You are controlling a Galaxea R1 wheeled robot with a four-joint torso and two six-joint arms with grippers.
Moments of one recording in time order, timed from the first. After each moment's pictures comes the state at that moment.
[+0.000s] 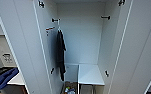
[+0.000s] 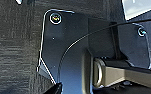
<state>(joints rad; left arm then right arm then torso) 1.48 2.92 -2.61 -0.02 0.00 0.00 -1.58 2.93 -2.56 -0.41 0.06 0.35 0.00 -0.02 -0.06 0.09</state>
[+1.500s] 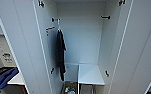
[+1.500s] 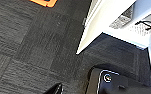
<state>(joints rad) 1.27 2.08 -1.92 -0.18 -0.08 -0.14 -1.29 2.30 -2.23 -0.39 0.12 0.68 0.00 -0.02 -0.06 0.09</state>
